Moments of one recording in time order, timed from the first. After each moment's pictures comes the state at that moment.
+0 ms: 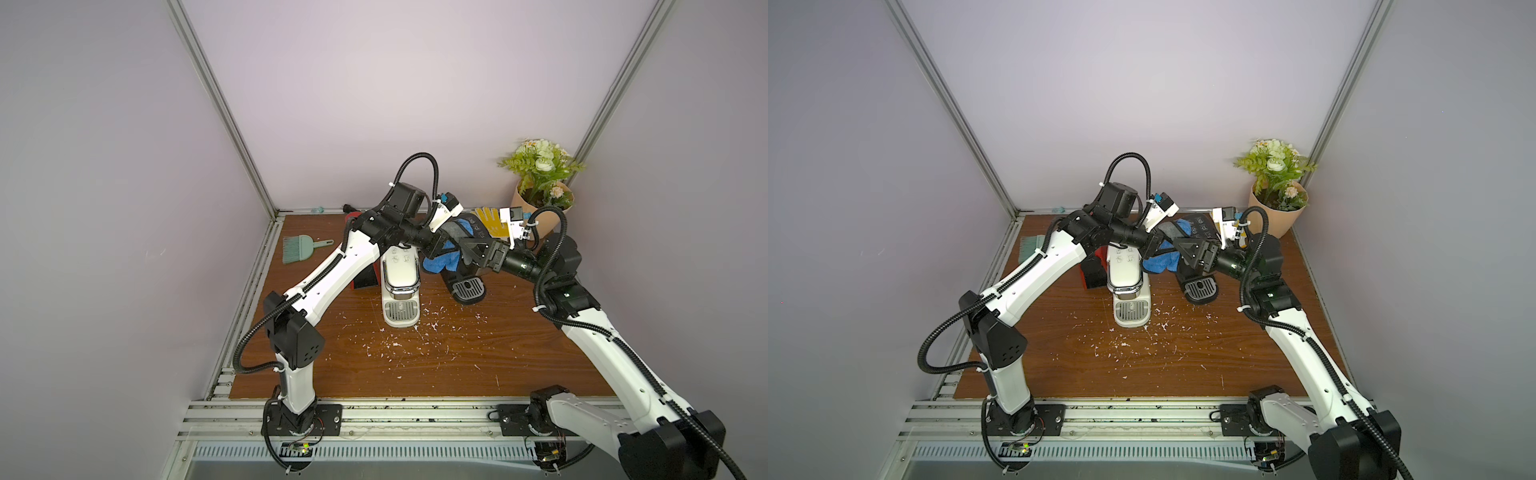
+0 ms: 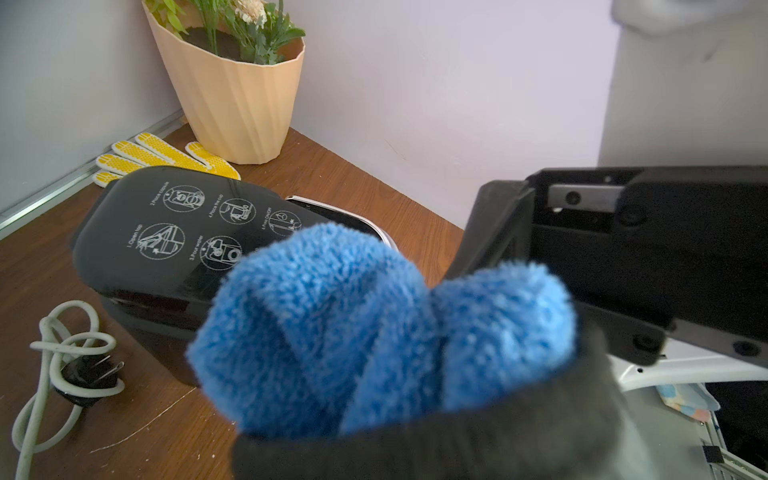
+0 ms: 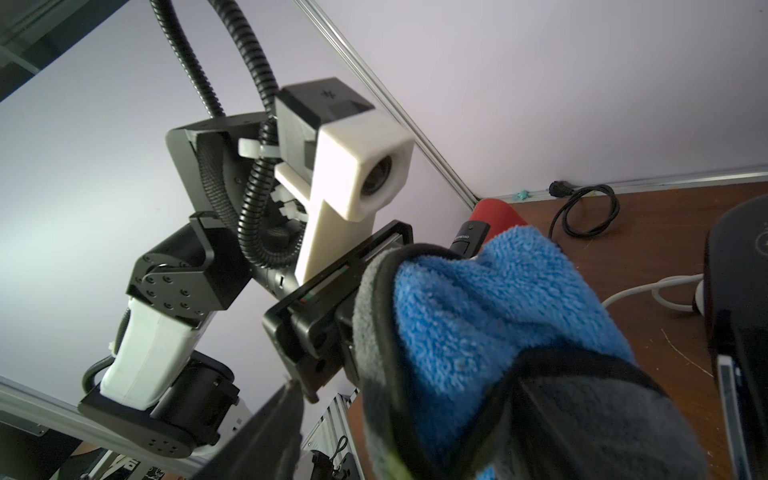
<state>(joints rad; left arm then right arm) -0.68 1.86 1.98 -0.75 0.65 0.04 0.29 1.08 0.96 0.11 -0.78 0.76</state>
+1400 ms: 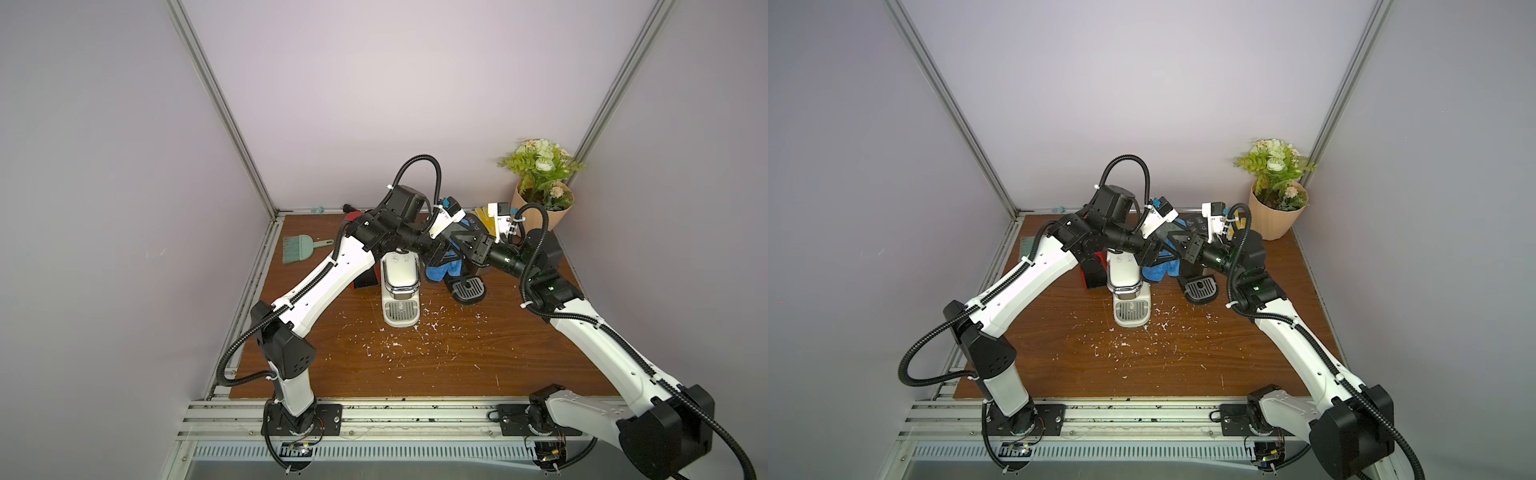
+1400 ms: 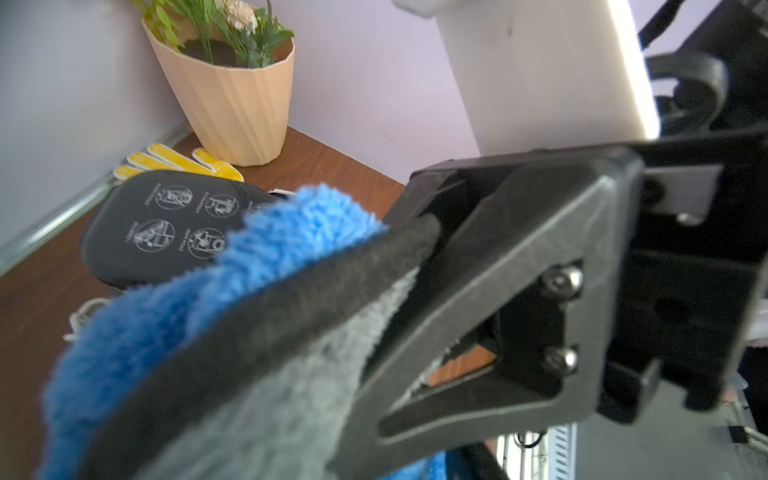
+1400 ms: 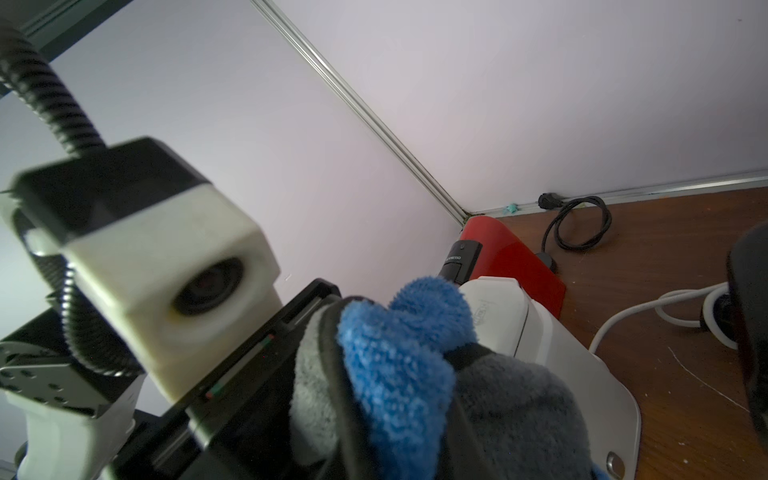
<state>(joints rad) -0.73 1.78 1.95 -0.81 0.56 0.09 0.40 1.16 0.99 0.13 -0.59 0.77</state>
